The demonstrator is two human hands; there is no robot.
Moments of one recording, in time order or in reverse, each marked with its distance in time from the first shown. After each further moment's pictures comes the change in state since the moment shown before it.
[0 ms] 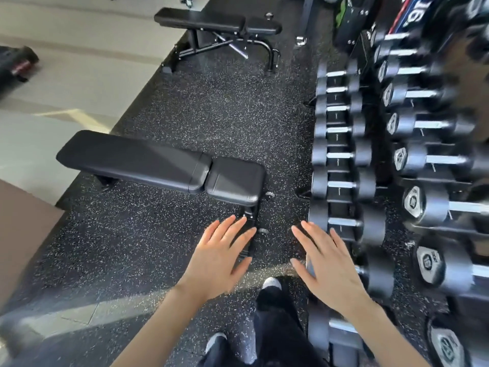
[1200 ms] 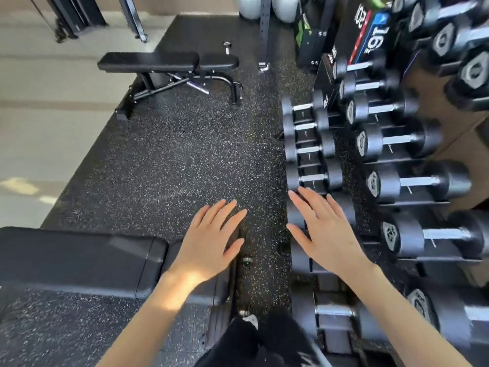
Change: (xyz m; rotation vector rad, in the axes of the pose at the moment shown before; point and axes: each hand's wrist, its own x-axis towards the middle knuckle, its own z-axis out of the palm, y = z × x) left_hand 0.457 -0.080 -0.038 0.042 0.065 0.091; right_hand 0.367 0.259 -0.081 0.004 0.205 0.086
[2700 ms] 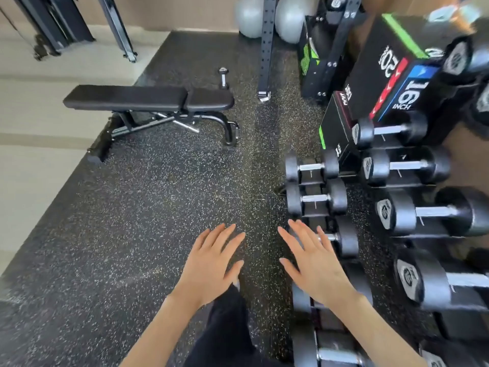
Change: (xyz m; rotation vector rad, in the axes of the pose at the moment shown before) left_hand 0.484 -0.200 0.057 -0.071 -0.044 -0.020; right_hand 0.475 0.198 0.094 -0.021 -0.189 0.005
